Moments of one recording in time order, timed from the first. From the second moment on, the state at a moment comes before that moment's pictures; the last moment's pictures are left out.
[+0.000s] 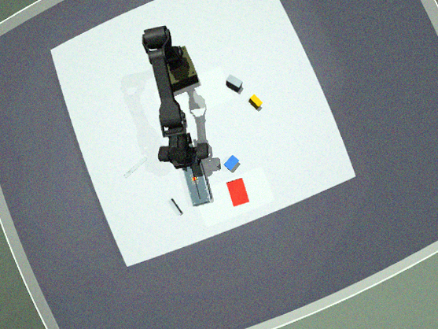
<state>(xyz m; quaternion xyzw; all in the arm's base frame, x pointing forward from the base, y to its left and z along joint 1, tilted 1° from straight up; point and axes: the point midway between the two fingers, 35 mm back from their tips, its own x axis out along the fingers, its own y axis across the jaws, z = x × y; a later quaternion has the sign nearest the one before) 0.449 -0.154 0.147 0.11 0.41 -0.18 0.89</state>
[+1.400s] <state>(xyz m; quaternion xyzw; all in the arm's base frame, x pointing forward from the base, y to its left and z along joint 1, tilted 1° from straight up) 0.461 -0.157 0.096 0.12 0.42 -0.19 0.88</state>
